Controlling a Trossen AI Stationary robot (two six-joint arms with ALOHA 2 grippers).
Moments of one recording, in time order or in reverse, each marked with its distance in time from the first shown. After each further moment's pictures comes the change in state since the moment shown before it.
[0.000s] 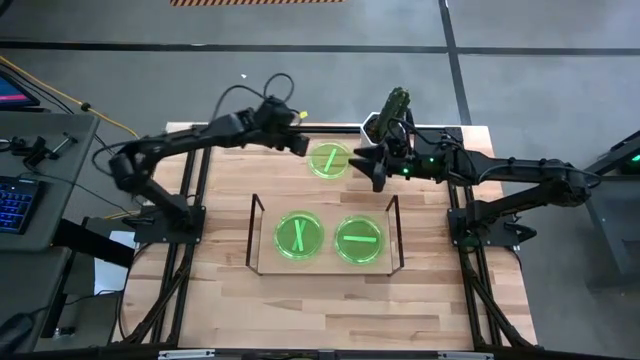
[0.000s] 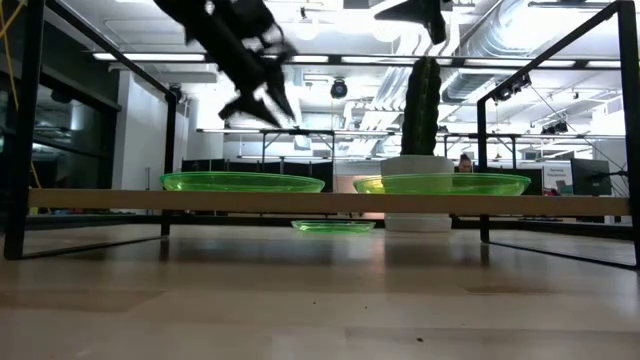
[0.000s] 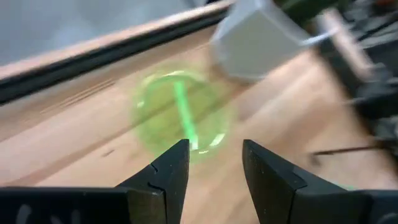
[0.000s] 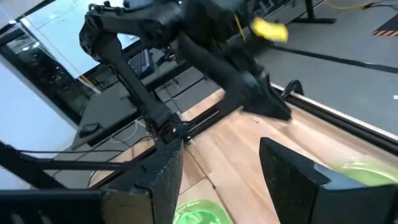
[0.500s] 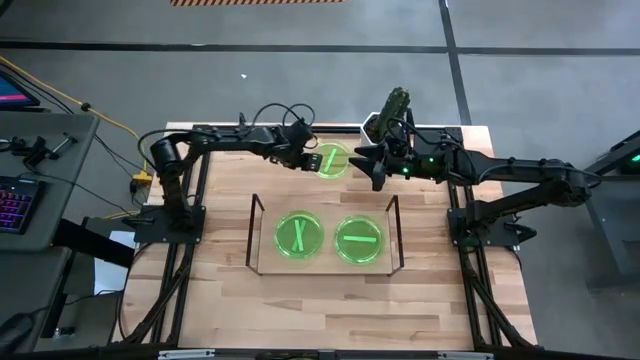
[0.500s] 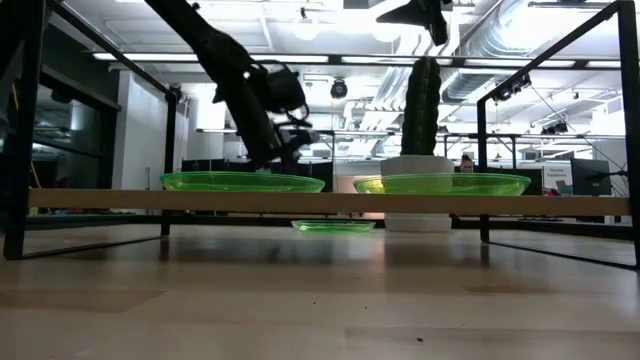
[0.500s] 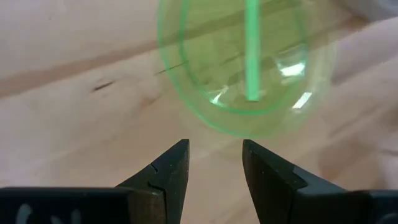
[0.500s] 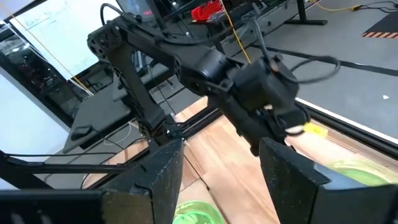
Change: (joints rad) left arm -0.015 0.341 0.002 0.024 0.020 -0.185; right arm 0.000 0.000 0.000 -0.008 0.028 0.000
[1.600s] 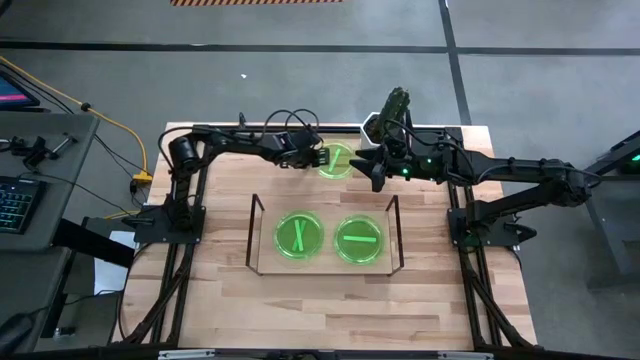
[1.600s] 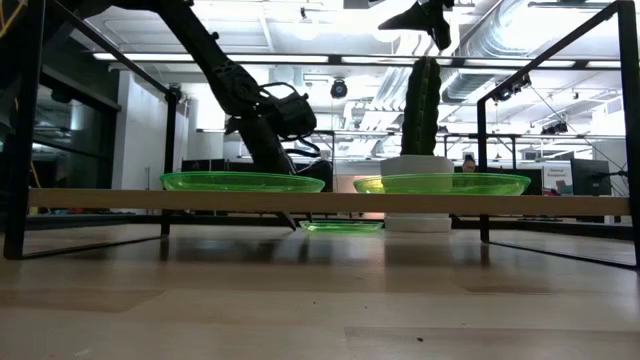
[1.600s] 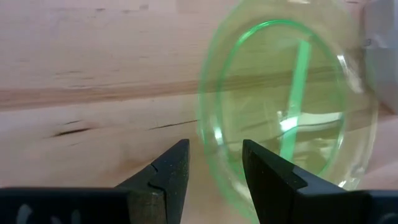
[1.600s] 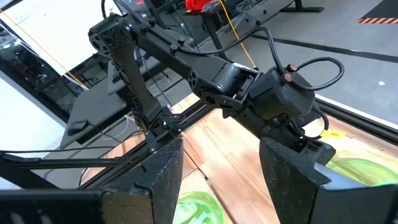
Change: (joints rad) left arm -0.016 0.157 -0.002 0.247 -0.120 -0.259; right arm 0.003 0.001 0.001 -0.045 0.001 0.035
